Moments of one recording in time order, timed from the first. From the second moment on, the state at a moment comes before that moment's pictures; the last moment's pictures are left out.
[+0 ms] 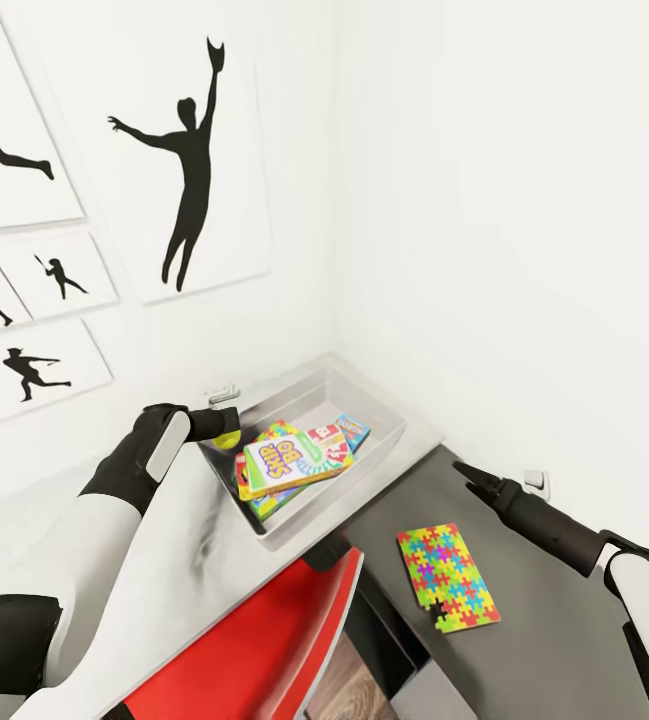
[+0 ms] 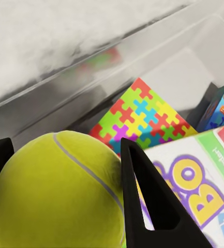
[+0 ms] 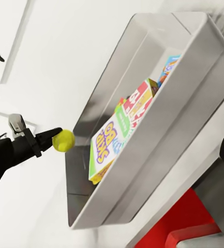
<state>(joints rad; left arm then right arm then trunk) -1.00 0.07 -0.09 -0.80 0.44 0.75 -0.01 -0.29 -0.22 -0.25 -1.56 -1.01 0.87 0.37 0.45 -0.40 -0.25</state>
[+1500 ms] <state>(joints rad) -0.99 0.26 0.05 -0.85 0.52 0.91 -0.45 -0.29 -0.22 -0.25 -1.56 -1.01 0.87 0.37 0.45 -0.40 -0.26</state>
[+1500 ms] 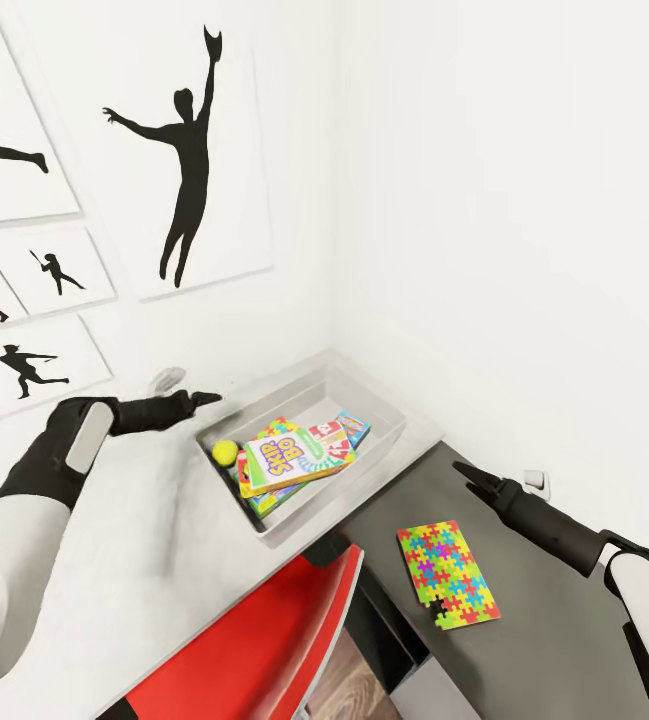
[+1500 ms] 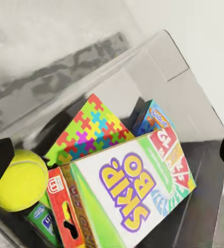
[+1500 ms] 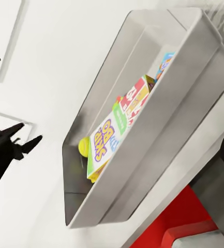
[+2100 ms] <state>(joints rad) -0.70 0.46 0.19 -0.87 0.52 0.99 -1.40 -0.29 -0.22 -0.24 -1.56 -1.01 0.86 0.36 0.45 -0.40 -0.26</state>
